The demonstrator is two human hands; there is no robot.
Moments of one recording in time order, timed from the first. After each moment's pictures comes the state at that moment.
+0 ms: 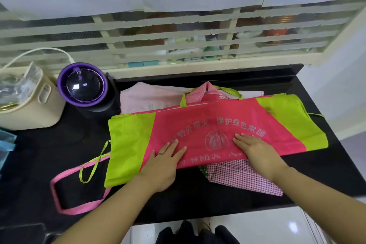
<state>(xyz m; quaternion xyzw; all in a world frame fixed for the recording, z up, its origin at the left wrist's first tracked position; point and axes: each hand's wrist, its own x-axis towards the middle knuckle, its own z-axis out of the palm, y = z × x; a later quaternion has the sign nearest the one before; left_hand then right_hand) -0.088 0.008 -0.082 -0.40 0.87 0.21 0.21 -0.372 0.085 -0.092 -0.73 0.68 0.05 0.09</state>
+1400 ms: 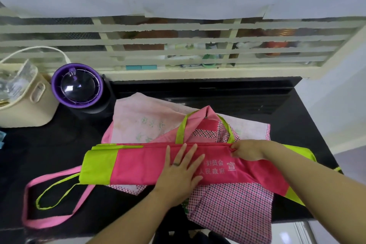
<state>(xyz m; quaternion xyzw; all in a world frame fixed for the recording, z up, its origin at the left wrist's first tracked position) -0.131 0.033 -0.122 -0.38 0.91 0.08 0.13 -0.381 0.010 -0.050 -0.60 0.64 0.22 0.42</state>
